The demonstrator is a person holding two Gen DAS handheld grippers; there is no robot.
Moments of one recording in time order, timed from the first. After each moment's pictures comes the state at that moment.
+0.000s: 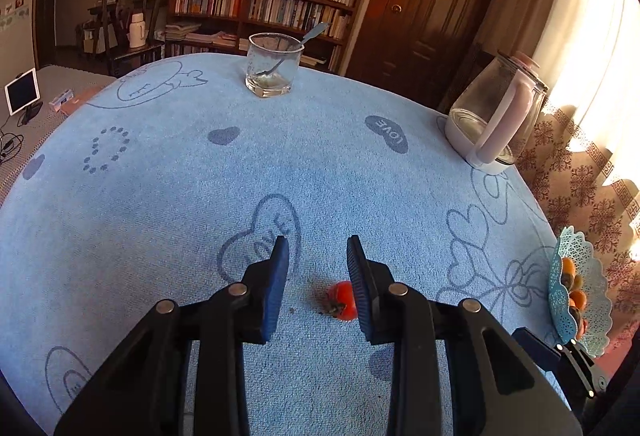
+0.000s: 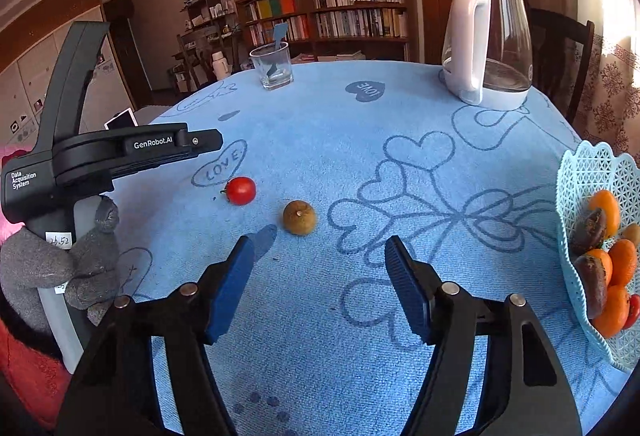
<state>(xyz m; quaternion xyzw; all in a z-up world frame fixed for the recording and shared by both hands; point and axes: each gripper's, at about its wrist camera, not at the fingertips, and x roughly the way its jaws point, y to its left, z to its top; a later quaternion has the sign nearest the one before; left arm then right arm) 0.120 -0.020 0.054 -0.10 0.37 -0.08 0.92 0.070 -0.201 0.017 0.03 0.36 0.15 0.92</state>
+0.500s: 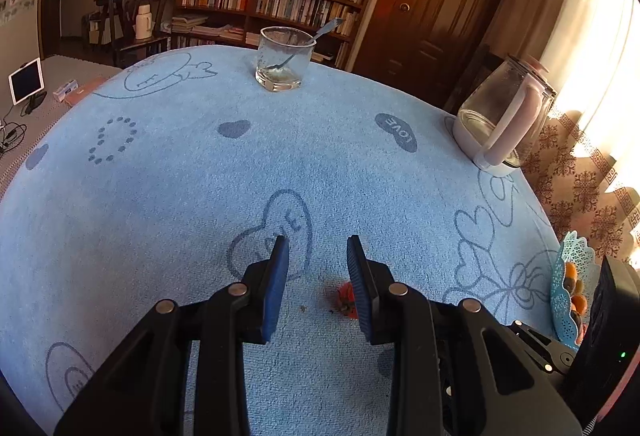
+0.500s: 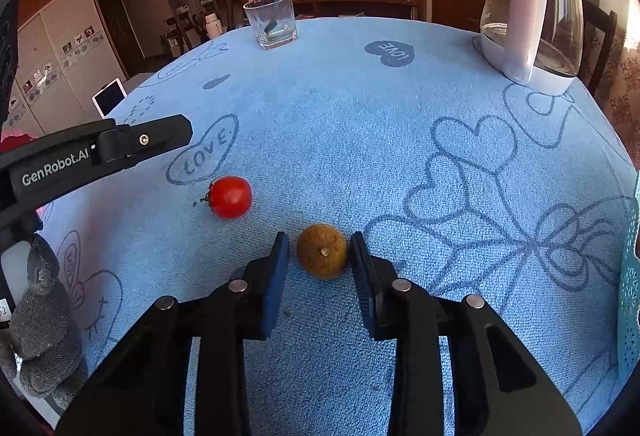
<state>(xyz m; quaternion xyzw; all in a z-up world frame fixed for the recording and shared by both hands) 0.121 -0.012 0.050 -0.11 0.38 -0.07 0.92 0.120 -0.168 -0.006 0.01 0.42 0.13 0.90</state>
